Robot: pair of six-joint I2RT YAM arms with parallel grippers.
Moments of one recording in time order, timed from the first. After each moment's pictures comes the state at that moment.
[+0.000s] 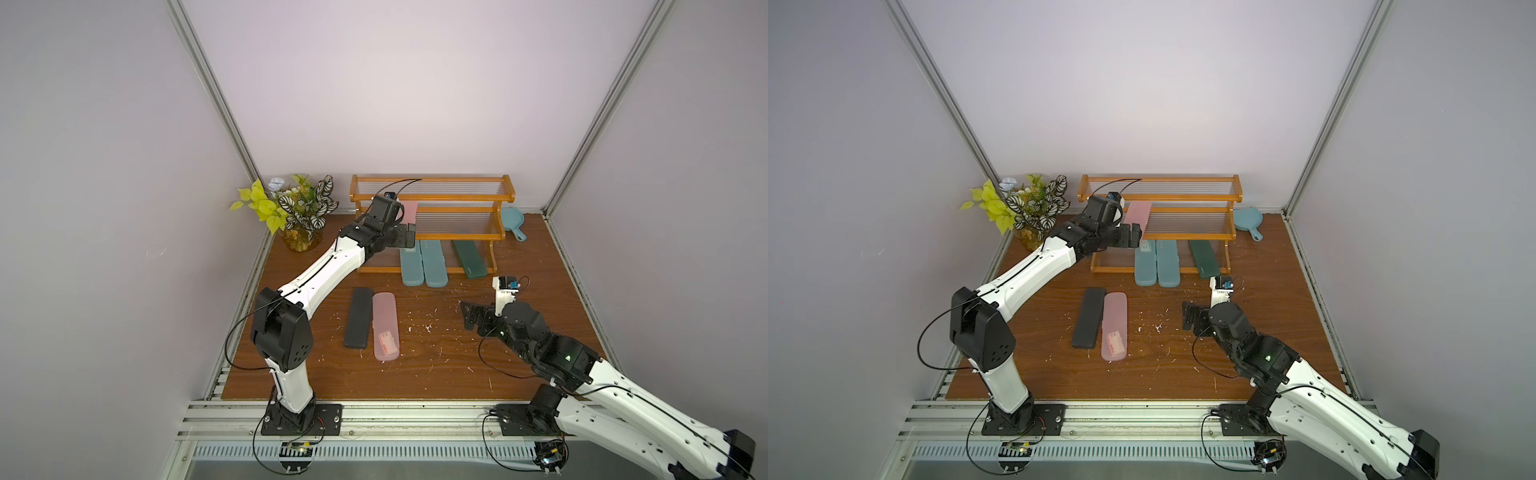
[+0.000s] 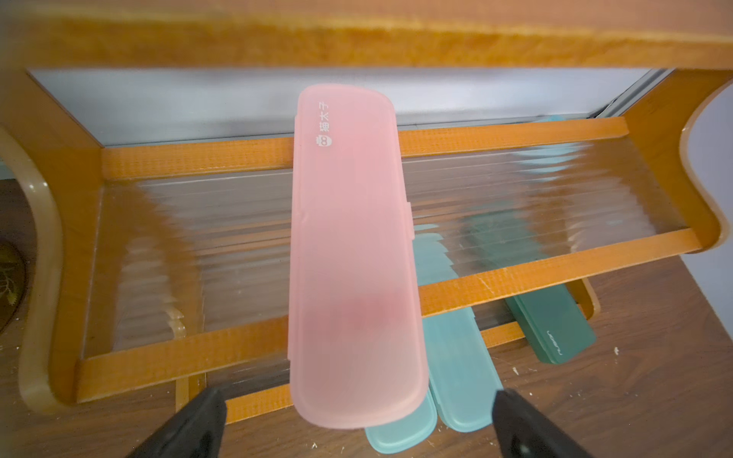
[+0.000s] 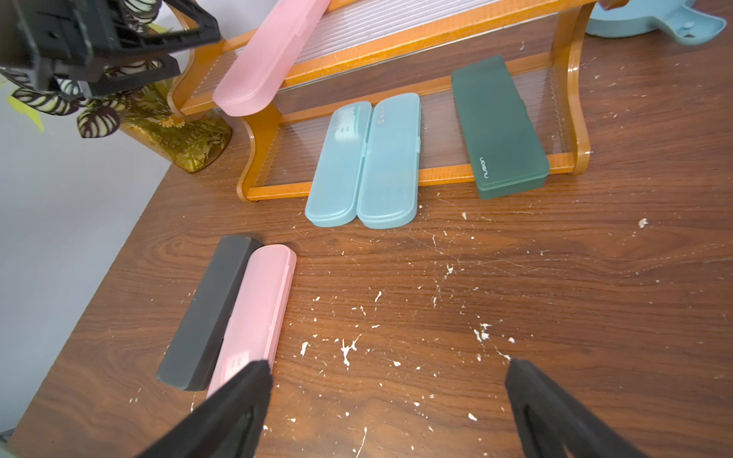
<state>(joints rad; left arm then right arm) -0.53 1.81 1.67 -0.56 -0.10 -0.30 0.84 0.72 0.64 -0.48 0.39 0.66</state>
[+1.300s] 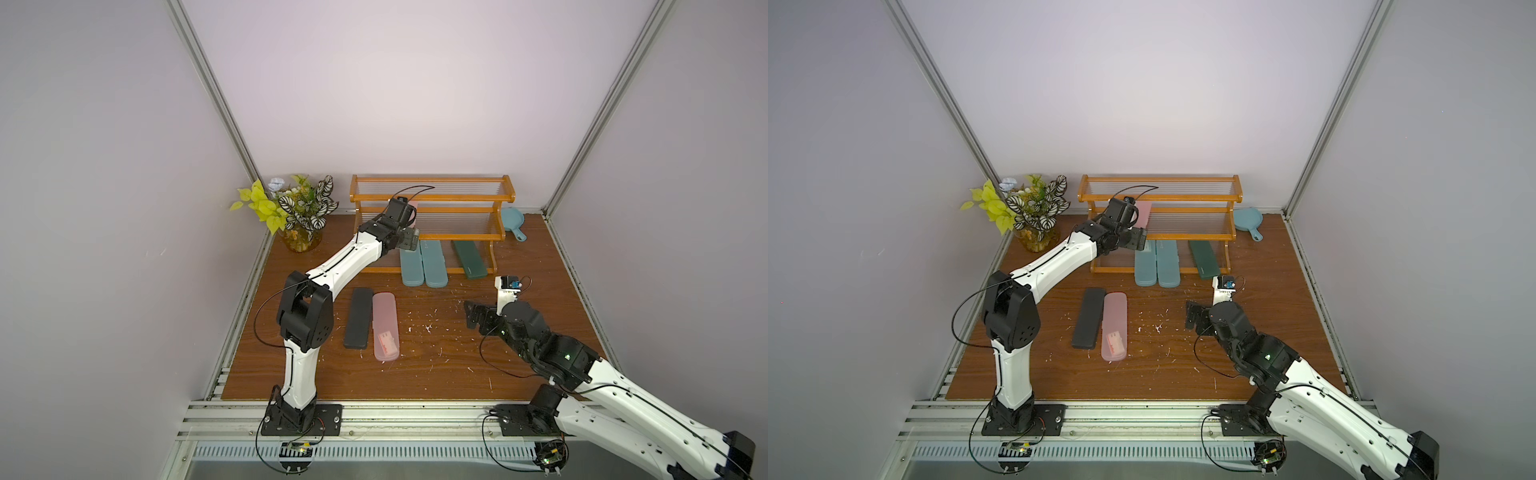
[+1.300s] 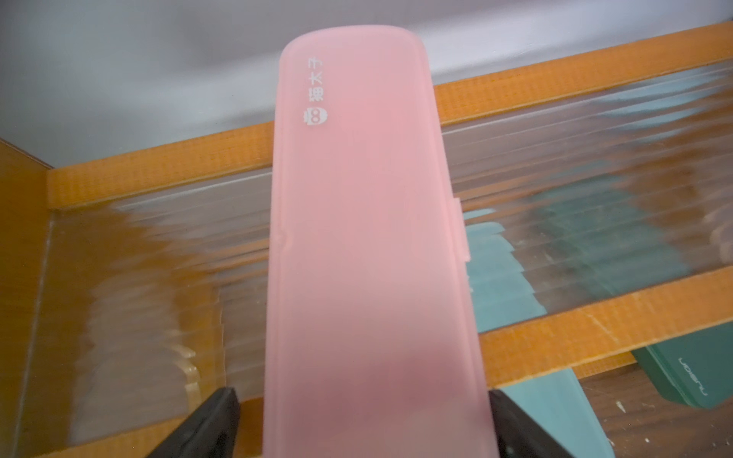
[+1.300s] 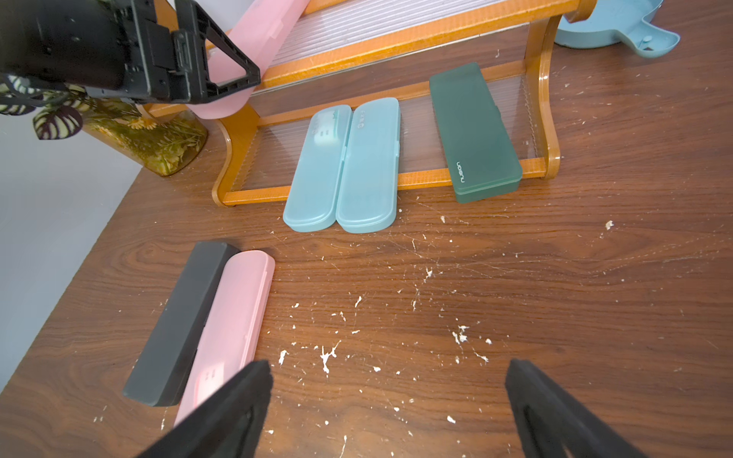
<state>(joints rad) -0.56 2.00 1.79 -0.57 -0.23 -0.21 0.82 0.73 0.64 -0.50 0.42 0.63</state>
